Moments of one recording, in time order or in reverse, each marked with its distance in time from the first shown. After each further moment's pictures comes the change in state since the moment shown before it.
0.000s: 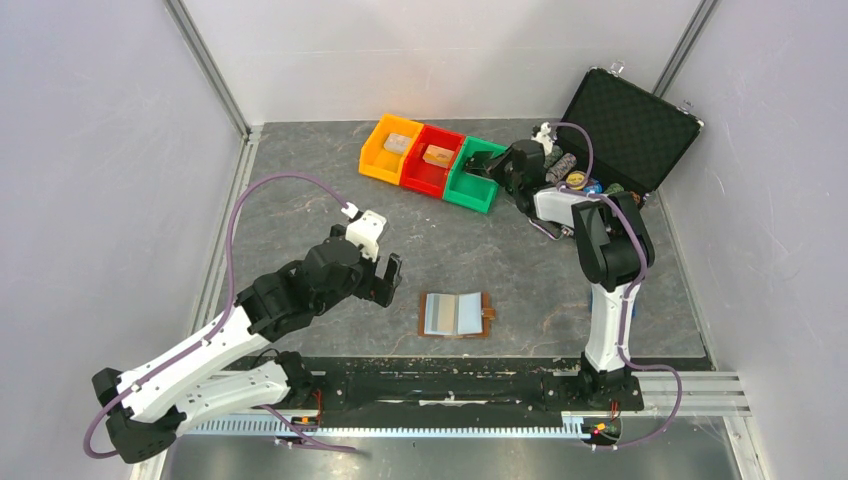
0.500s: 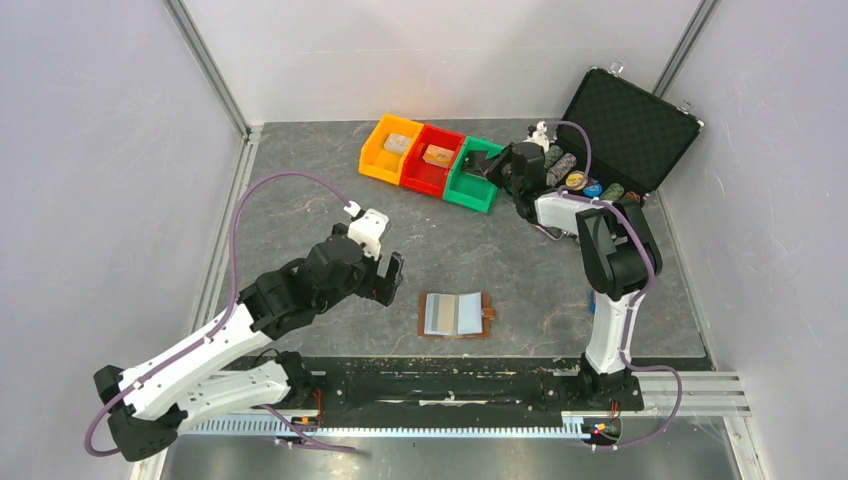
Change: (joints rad) left arm 0.000 0.023 0.013 -0.002 0.001 0.000; right arm 0.025 -0.085 -0.066 0.045 -0.050 -0.047
